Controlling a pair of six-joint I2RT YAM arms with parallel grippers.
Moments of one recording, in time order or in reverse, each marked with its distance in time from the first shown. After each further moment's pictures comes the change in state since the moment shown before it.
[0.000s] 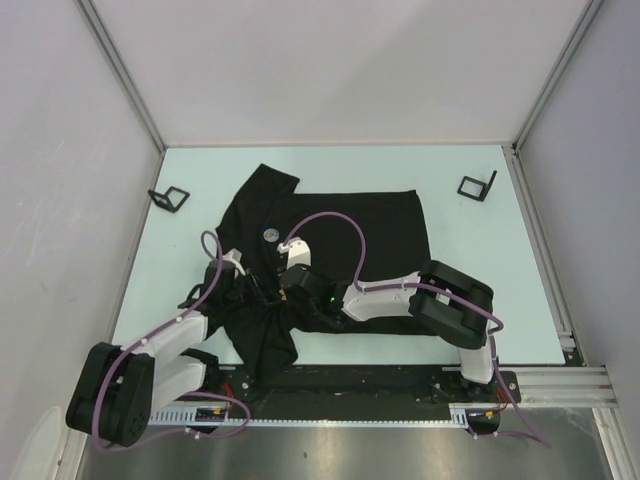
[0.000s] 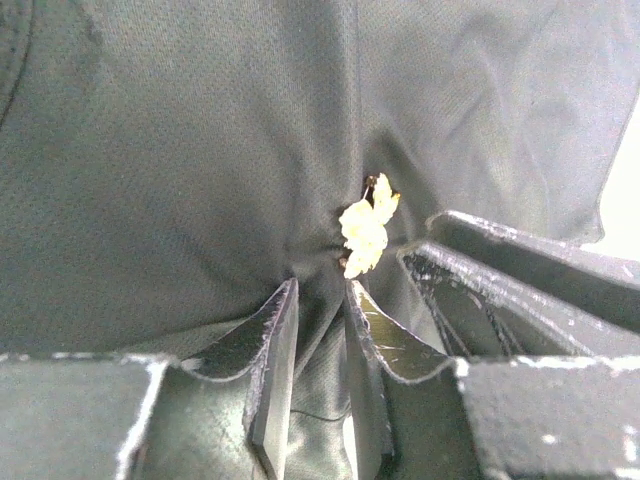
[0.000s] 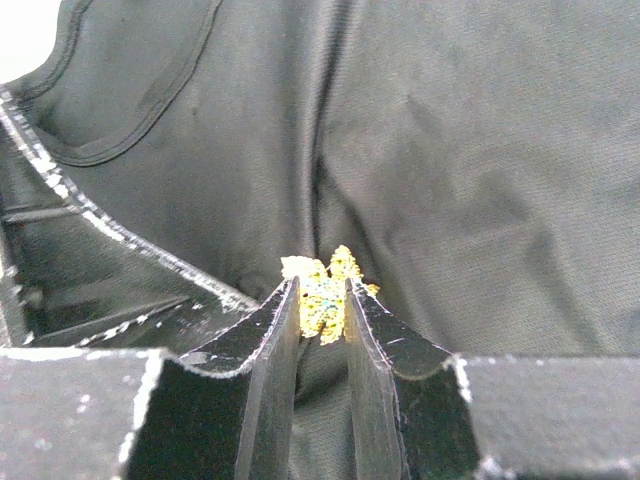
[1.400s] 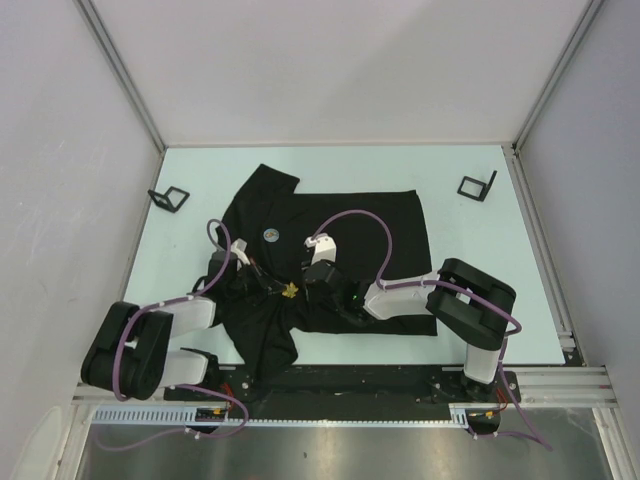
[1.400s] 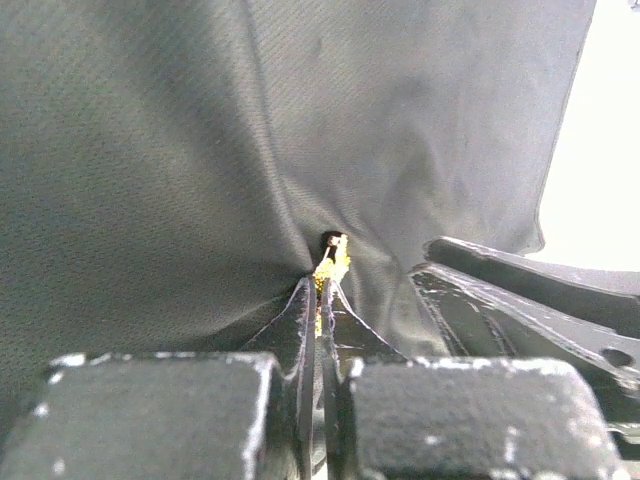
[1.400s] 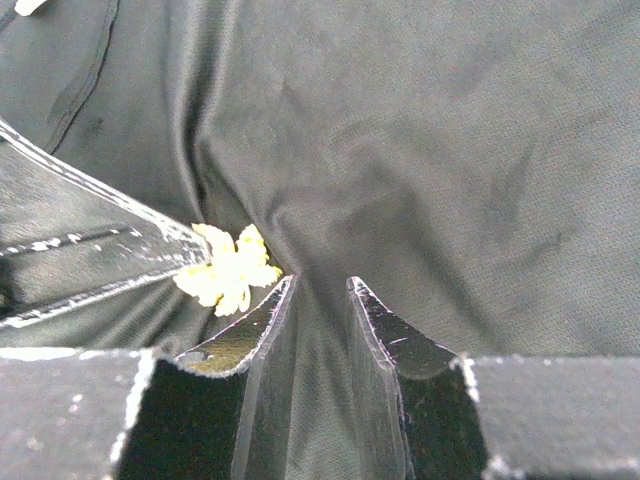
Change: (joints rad) left arm 0.035 0.257 0.026 0.317 0.108 -0.037; right arm -0.080 -0.109 -0.183 0.091 -0.010 0.037
